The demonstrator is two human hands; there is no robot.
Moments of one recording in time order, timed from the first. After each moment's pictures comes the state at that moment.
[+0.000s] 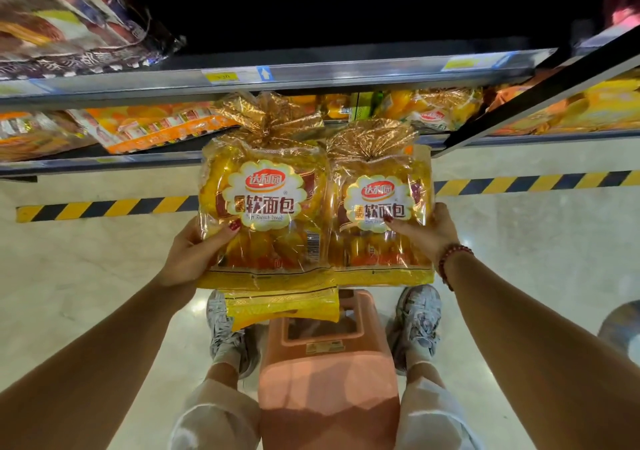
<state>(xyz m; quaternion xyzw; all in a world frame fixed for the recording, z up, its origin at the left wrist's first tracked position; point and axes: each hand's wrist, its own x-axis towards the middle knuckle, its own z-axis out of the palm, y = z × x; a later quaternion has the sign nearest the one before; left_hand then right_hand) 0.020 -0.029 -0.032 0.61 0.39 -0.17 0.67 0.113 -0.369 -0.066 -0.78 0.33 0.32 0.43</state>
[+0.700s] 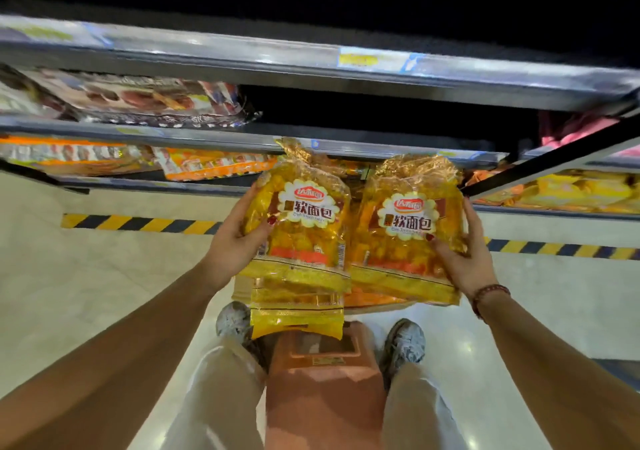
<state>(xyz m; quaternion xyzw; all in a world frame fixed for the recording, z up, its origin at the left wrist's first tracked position) 0.041 -0.014 0.071 0.70 0.23 -0.11 0.67 0.115 -0.369 0.079 -0.84 0.10 0.17 0.50</state>
